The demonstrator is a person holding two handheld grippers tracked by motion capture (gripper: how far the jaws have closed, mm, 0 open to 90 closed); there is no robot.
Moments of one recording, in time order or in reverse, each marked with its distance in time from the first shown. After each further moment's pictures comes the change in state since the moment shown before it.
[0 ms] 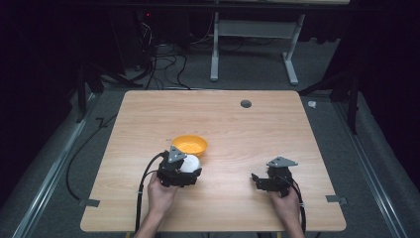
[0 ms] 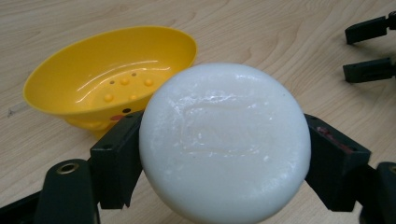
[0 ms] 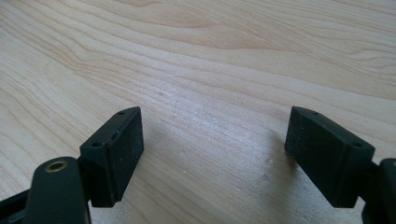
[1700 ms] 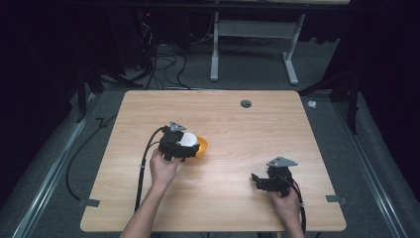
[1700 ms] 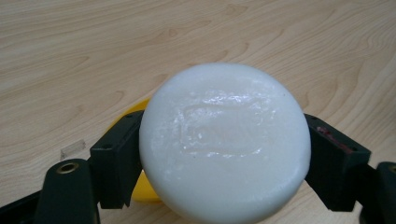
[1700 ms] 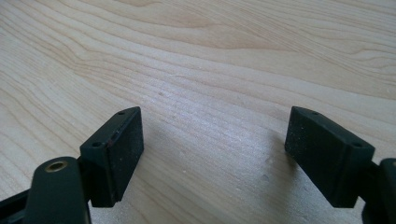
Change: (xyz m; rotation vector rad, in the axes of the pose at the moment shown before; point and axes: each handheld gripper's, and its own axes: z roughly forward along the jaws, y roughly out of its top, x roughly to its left) left arm 0.044 0.052 0.031 0.048 0.083 -0.083; right arm 0.000 0.000 0.000 0.001 0.000 0.001
